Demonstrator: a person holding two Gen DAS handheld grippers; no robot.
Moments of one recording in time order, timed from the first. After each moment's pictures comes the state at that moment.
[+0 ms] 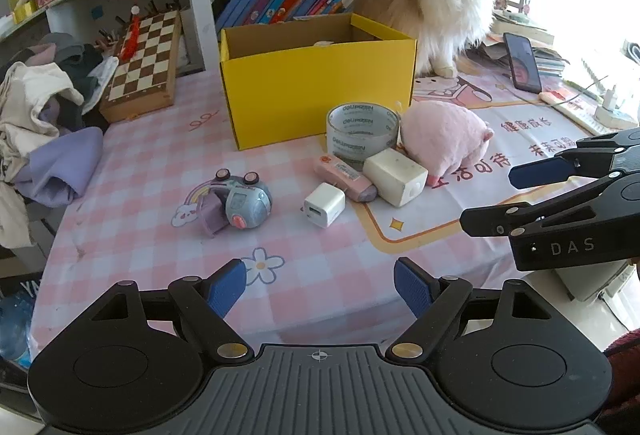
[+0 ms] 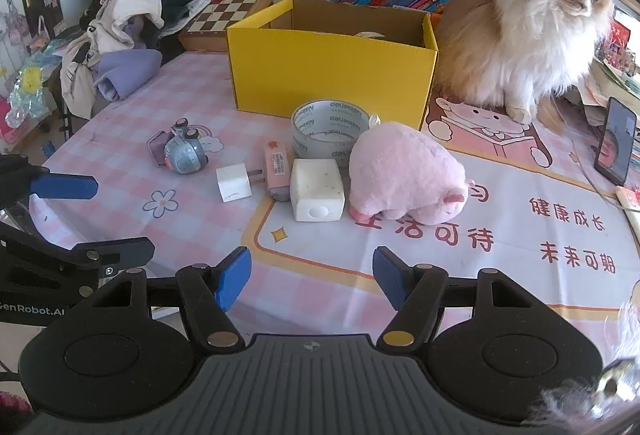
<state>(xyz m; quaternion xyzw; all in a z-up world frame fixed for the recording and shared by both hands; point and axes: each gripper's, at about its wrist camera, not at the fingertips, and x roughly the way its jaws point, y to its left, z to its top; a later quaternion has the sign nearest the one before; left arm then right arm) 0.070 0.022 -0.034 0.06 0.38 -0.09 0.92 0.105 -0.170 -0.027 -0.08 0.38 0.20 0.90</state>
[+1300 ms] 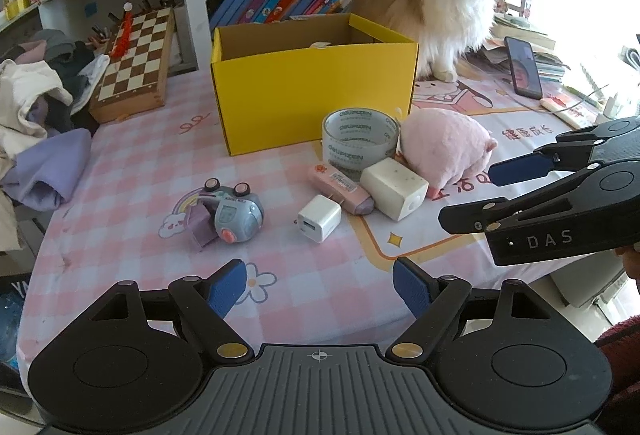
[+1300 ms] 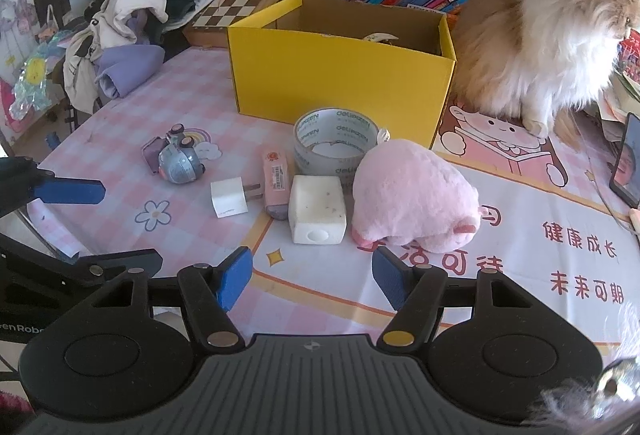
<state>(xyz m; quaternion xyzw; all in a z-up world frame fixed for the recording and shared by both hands) 0.089 0.019 -0.036 0.05 0.38 -0.09 0.92 0.136 -0.164 -0.028 -0.09 0.39 0.21 0.89</state>
